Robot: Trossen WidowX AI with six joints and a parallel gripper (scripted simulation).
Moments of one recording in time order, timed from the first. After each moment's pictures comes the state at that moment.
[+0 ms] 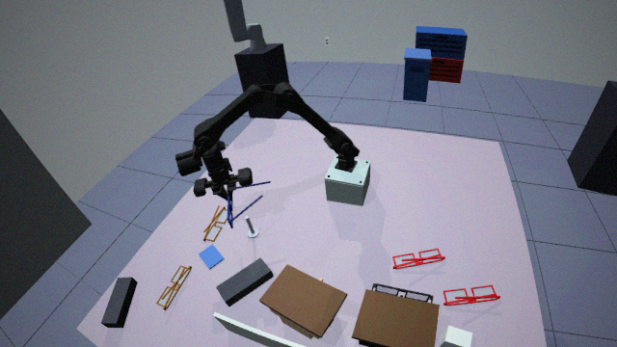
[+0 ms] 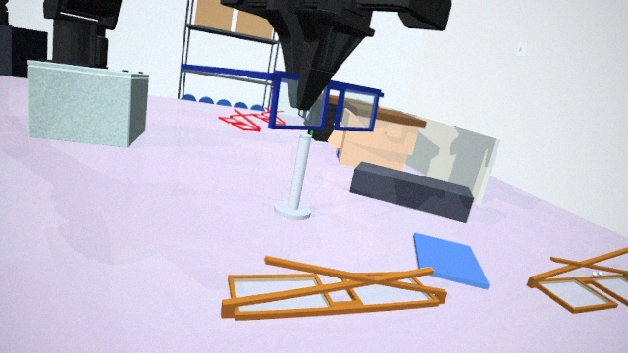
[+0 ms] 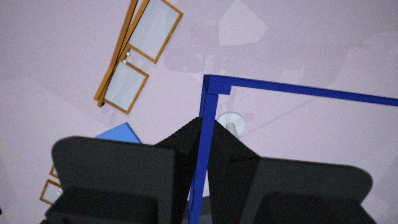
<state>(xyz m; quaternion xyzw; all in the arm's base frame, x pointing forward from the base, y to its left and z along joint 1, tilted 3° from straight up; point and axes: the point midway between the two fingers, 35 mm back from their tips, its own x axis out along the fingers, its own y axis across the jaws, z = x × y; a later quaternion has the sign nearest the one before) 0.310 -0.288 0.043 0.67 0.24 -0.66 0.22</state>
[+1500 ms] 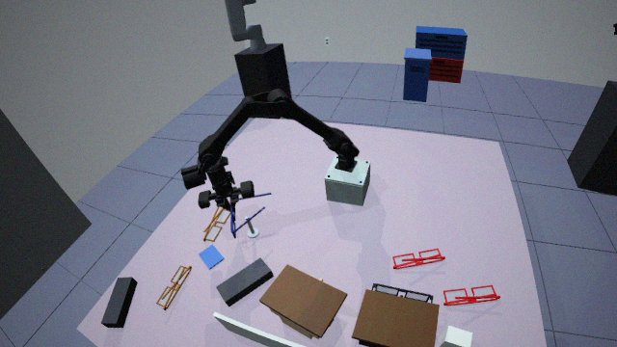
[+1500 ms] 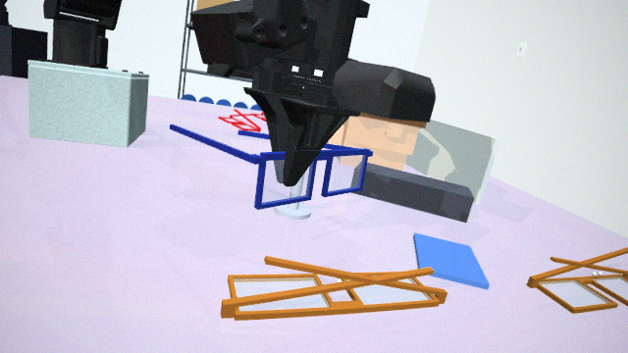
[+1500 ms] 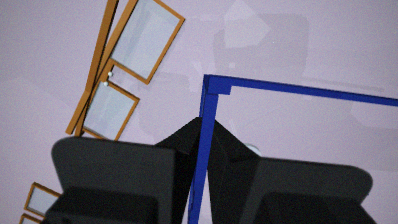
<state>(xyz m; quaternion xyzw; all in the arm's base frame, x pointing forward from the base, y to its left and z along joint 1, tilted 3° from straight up) 0.309 -0.300 -0.017 0.67 0.24 -0.66 0.22</state>
